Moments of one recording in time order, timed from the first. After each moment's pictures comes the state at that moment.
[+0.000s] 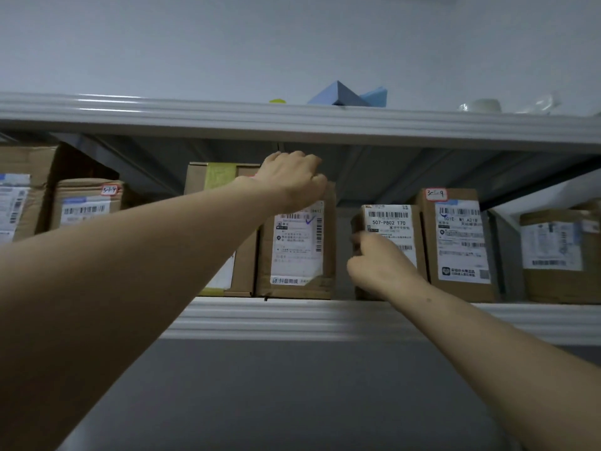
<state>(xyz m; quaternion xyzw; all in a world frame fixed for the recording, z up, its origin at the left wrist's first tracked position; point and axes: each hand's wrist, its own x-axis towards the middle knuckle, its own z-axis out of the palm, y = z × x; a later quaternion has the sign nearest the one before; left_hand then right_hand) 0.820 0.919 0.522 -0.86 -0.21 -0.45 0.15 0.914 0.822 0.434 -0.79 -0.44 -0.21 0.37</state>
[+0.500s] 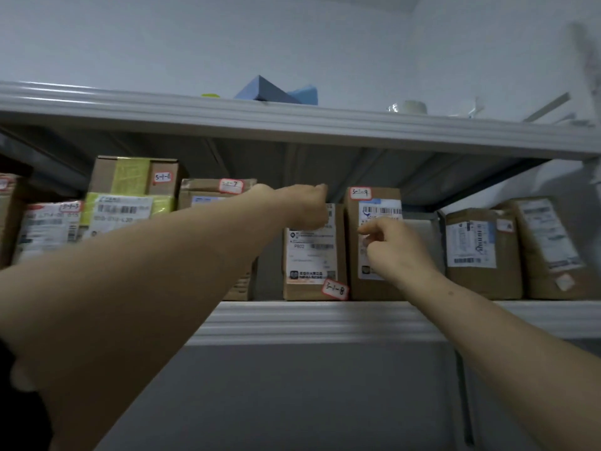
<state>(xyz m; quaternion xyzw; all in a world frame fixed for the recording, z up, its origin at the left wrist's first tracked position) 0.932 0.851 0.516 -0.92 -0.22 -0.31 0.12 1.017 0.743 0.438 -0.71 -0.41 -0.24 0.52</state>
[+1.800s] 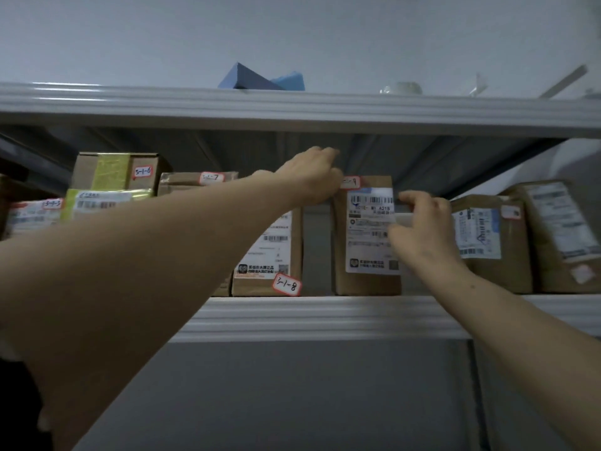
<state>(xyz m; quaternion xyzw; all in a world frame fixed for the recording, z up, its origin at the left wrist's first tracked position) 0.960 0.828 0.526 -0.88 -0.15 -0.44 0.07 1.062 0.723 0.439 -0.68 -0.36 -0.32 0.55</state>
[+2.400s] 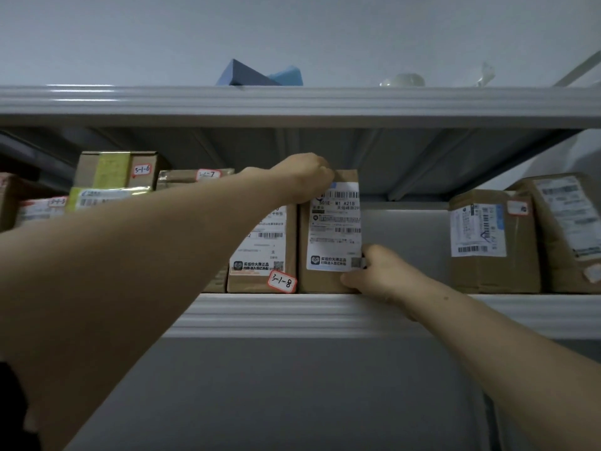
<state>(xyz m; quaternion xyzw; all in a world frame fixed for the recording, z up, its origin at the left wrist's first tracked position) 0.966 0.828 0.527 -0.90 -0.19 -0.40 0.04 1.067 0.745 0.417 -0.75 -0.49 -0.08 0.43</state>
